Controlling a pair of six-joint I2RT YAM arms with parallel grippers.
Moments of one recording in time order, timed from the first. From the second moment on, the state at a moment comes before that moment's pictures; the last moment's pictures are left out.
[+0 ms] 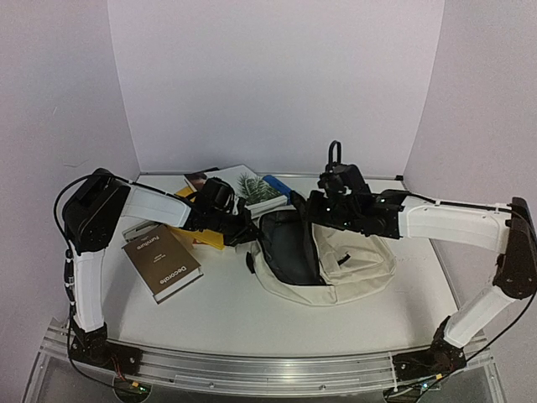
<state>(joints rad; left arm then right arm) -0.66 2.05 1.28 0.06 0.52 -0.97 0.86 1.57 1.18 -0.23 0.37 0.78</state>
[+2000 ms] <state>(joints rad) -0.63 2.00 1.26 0.07 0.52 -0.92 0.58 1.45 0.93 -0.03 0.08 0.57</state>
